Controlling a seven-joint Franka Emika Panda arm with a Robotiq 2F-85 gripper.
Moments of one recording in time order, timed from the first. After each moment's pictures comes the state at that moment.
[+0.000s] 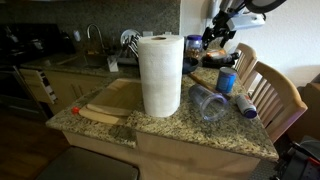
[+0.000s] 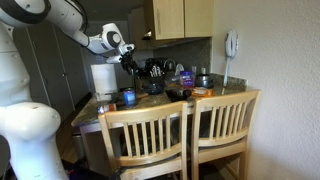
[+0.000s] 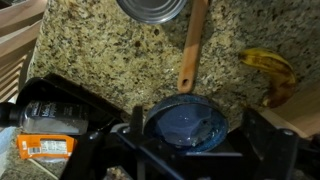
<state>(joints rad) 0.00 -0.08 0.07 -2.03 -0.22 2.32 0.48</state>
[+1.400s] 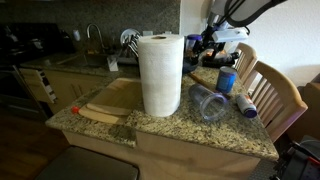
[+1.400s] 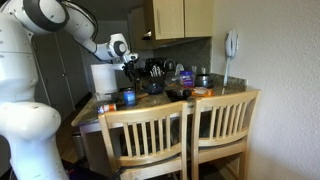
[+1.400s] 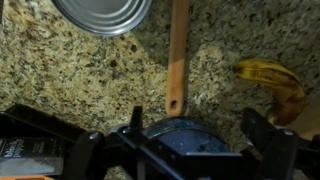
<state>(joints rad) 0.02 0.09 0.07 -1.95 -0.16 2.33 0.52</state>
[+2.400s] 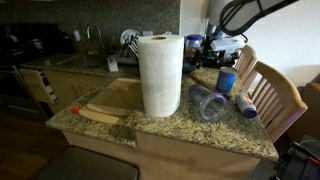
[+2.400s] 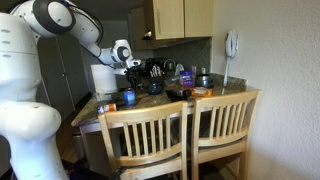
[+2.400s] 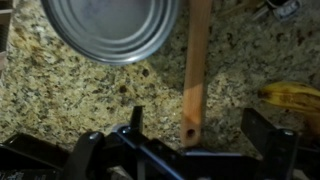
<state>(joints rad) 0.03 0.15 0.04 -1.94 -0.14 2.29 0.52</state>
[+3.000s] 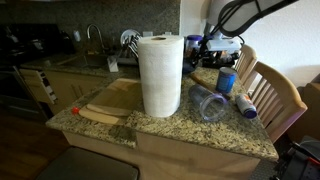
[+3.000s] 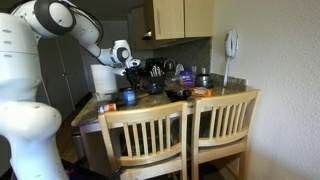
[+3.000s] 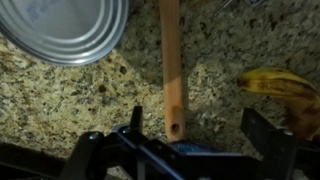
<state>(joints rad) 0.04 0.16 0.04 -1.94 -0.10 2.35 0.56</state>
